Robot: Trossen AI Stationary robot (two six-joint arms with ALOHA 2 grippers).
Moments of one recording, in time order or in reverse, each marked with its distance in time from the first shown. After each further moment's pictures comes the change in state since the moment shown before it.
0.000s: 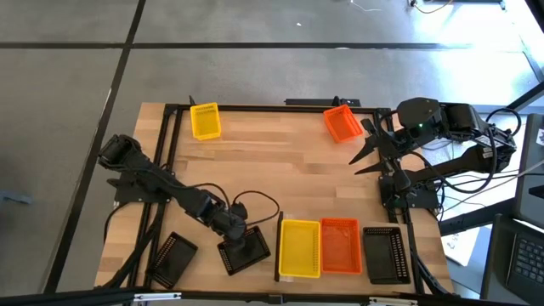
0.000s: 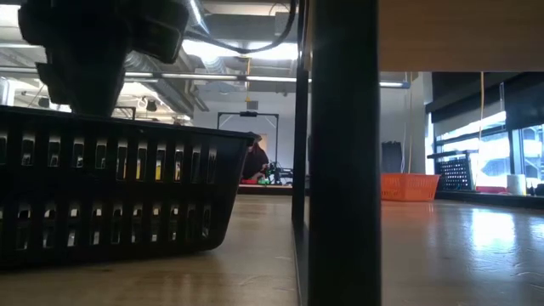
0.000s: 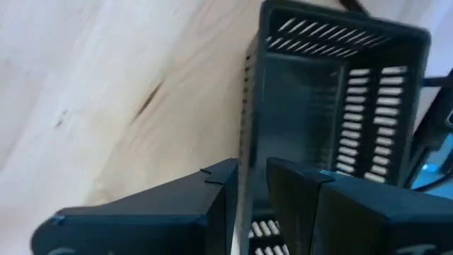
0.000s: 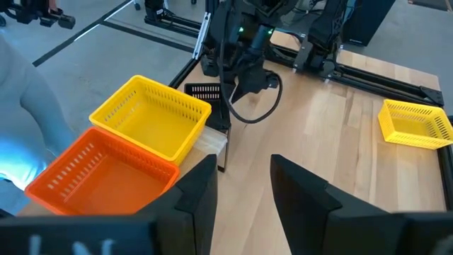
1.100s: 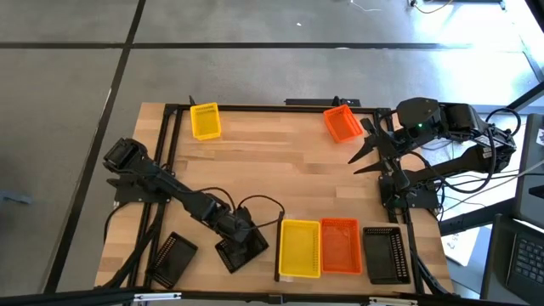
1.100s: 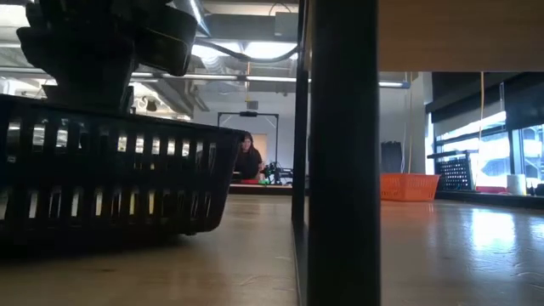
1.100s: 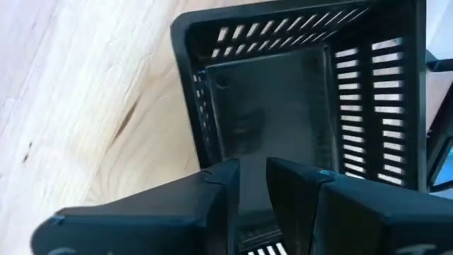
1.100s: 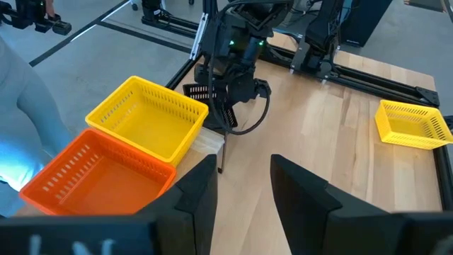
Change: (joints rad) left arm 0.001 0.074 0.004 0.062 0.014 0.096; right arm 0.000 0.003 0.000 0.007 0.009 0.000
